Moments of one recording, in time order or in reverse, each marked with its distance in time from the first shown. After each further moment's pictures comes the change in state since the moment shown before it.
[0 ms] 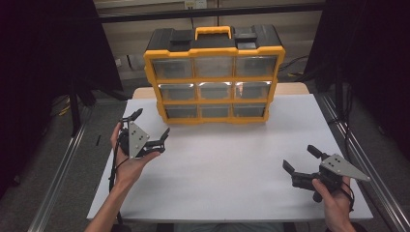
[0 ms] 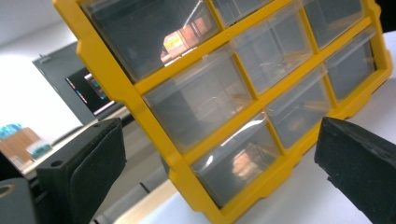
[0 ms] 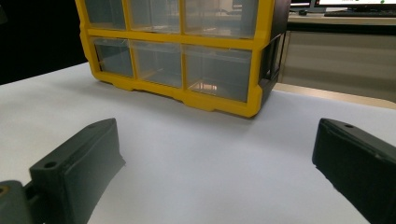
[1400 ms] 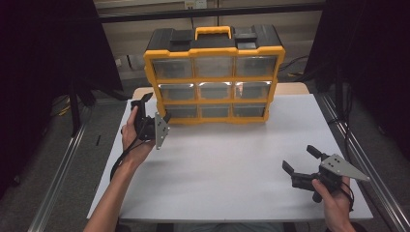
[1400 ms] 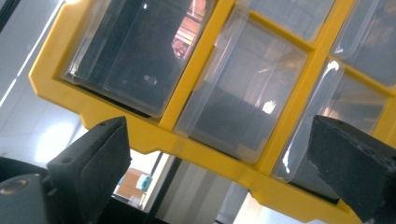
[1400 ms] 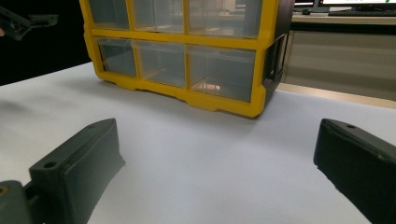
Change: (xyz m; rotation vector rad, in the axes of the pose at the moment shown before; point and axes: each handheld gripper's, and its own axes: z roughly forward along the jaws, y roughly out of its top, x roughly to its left) left arm 0.001 0.004 0.053 0.097 0.108 0.578; right arm 0.001 0.000 0.000 0.001 0.011 -0.004
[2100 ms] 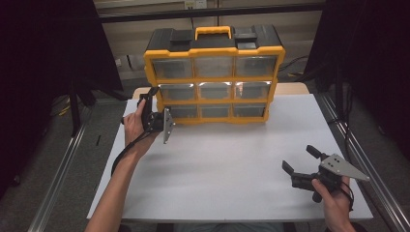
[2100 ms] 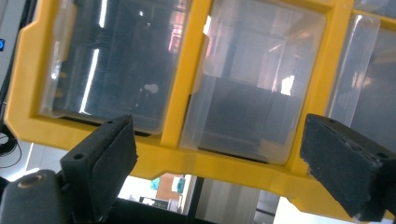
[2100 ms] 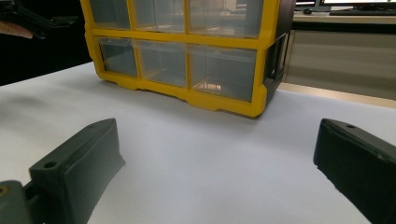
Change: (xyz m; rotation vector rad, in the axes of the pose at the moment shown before) left arm -0.003 0.000 0.027 0.045 0.019 0.225; right arm 0.000 0.000 0.000 0.004 0.005 0.002
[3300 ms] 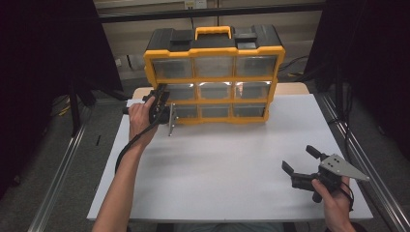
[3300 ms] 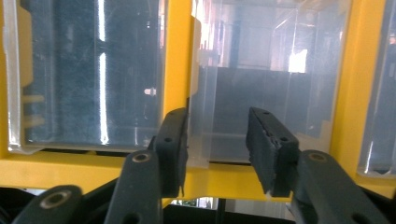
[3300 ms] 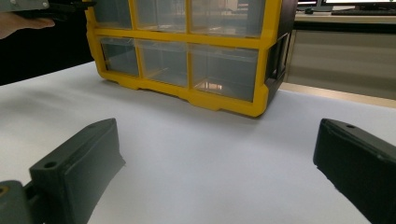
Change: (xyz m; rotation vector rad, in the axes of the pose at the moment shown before) left arm -0.001 -0.003 0.032 0.019 0.031 0.150; right arm 0.000 0.000 0.000 -0.001 0.006 -0.004
